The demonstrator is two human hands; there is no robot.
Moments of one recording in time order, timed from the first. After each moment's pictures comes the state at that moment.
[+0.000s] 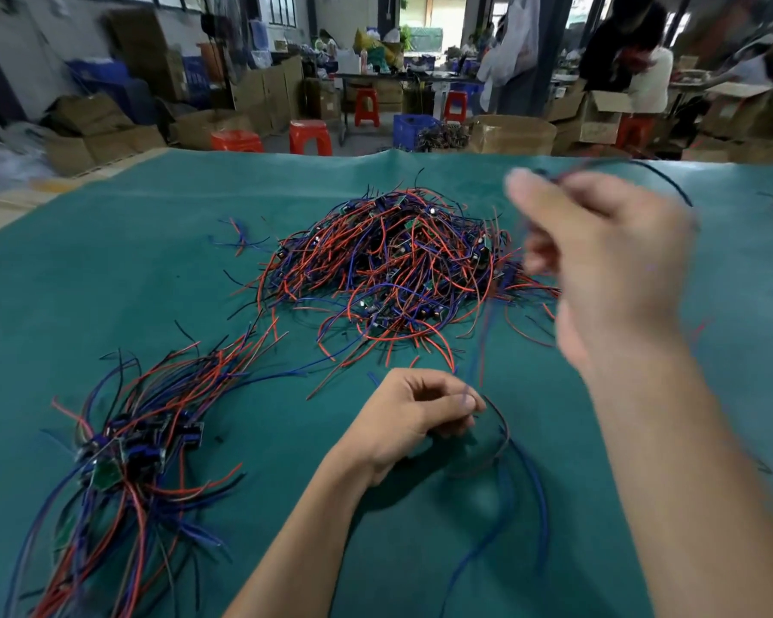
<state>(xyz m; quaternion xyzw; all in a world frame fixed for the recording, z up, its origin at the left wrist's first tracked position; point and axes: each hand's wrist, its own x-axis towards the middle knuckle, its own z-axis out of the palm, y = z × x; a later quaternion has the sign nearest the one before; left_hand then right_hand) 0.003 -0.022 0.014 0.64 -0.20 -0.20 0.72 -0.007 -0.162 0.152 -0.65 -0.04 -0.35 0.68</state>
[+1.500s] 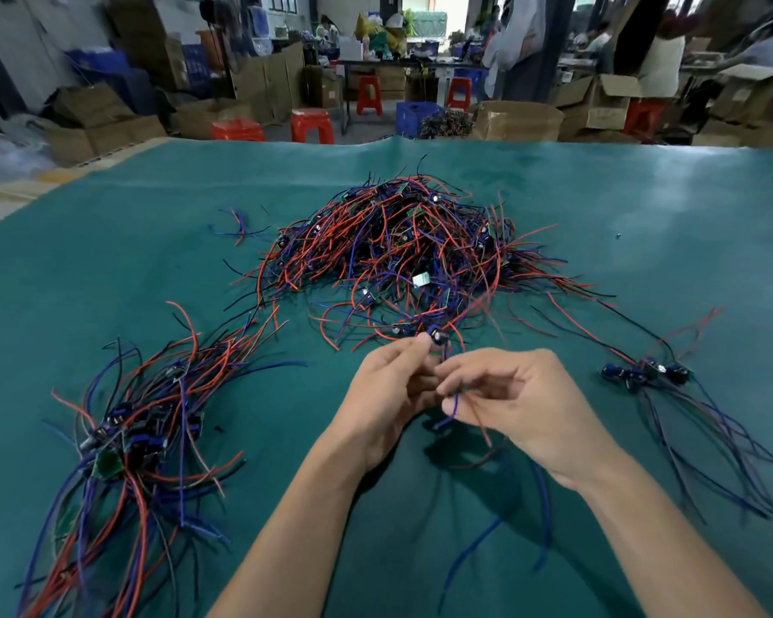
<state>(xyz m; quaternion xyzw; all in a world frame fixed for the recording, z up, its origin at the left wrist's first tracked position) 0.014 -0.026 0.016 0.53 -0.02 -0.18 0.83 -0.042 -0.175 0.043 -0.74 -0.11 -0.03 0.67</state>
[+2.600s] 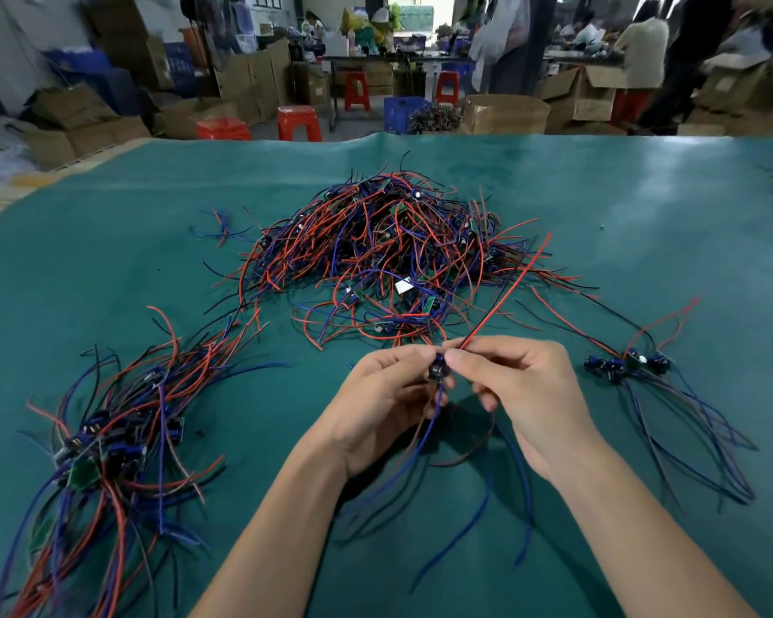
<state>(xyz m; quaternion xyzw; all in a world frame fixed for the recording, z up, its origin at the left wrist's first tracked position) 0.004 -0.023 0.019 0.50 -0.12 -0.26 0.82 -0.028 -0.182 0.027 -0.69 0.03 -0.11 0.71</state>
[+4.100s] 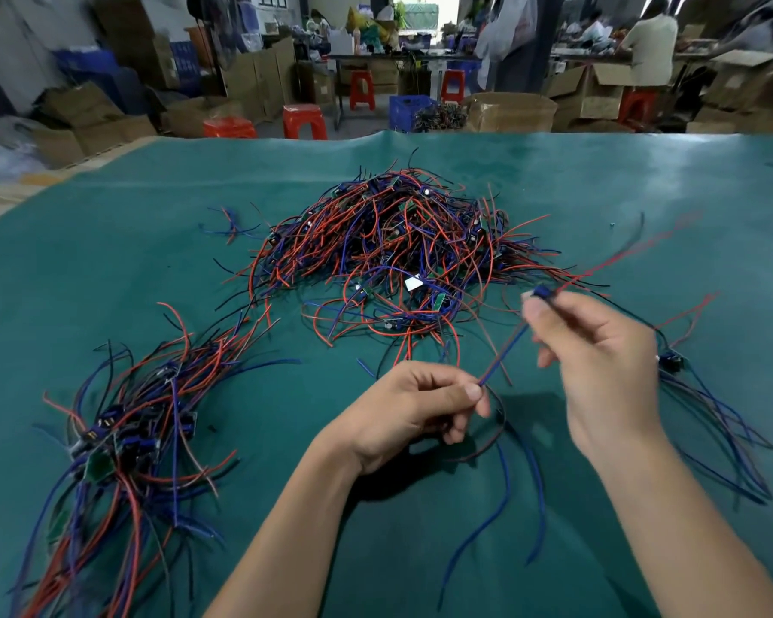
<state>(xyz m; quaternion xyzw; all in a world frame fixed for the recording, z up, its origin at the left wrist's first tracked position) -0.001 -0.021 0.020 0.60 -0.25 -0.30 0.70 -0.025 -0.206 0.040 -0.68 0.04 -0.31 0.67</state>
